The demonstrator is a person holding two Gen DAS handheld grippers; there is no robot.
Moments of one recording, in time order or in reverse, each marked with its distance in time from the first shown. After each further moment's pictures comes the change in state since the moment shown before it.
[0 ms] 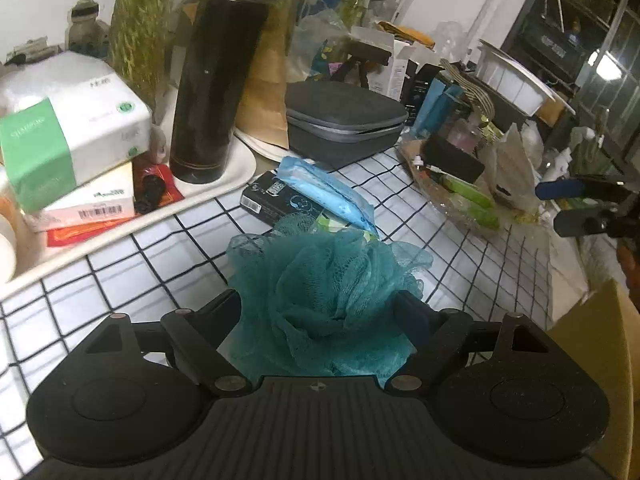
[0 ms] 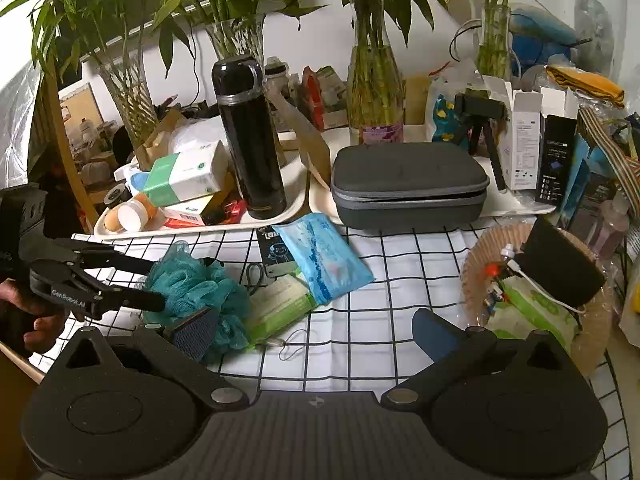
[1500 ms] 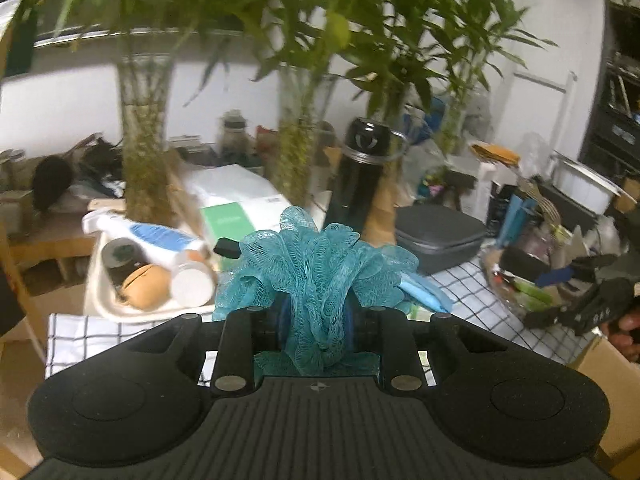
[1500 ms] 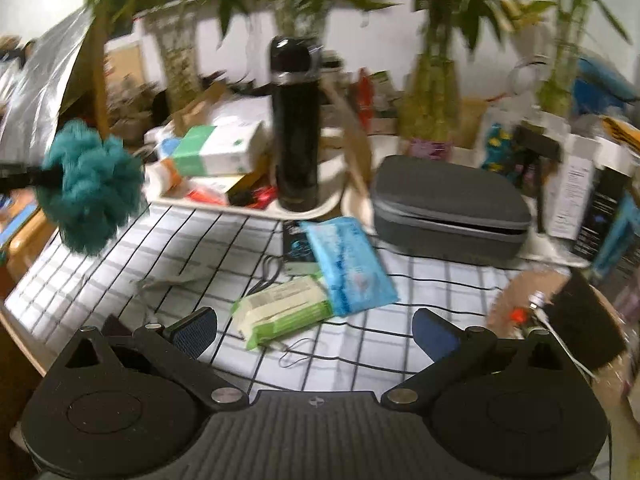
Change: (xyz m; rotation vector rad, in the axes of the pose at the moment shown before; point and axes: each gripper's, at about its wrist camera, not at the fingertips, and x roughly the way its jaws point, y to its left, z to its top) left arm -0.147 -0.031 -0.030 -0.097 -0.348 0.399; right arm 0.030 0.014 0.001 -0.224 0.009 0.070
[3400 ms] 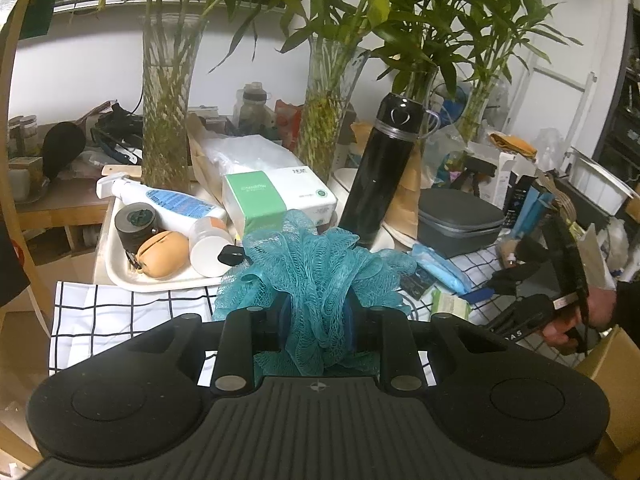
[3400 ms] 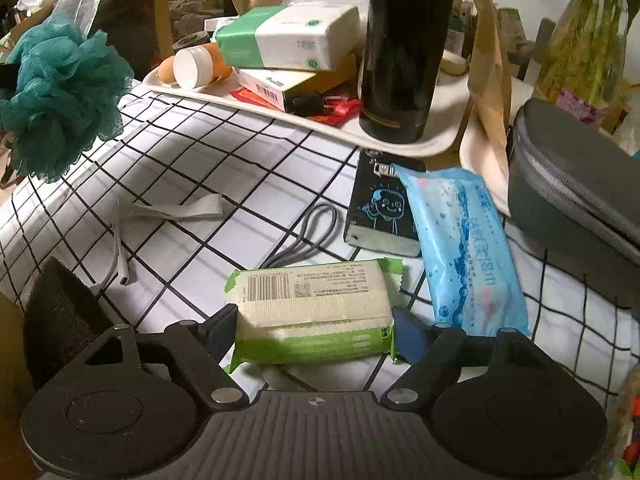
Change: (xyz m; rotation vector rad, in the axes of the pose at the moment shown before) left arm 0.010 0.026 -0.014 -0.041 0.058 0.006; right arm 0.149 0.020 0.006 -0.215 0.205 0.197
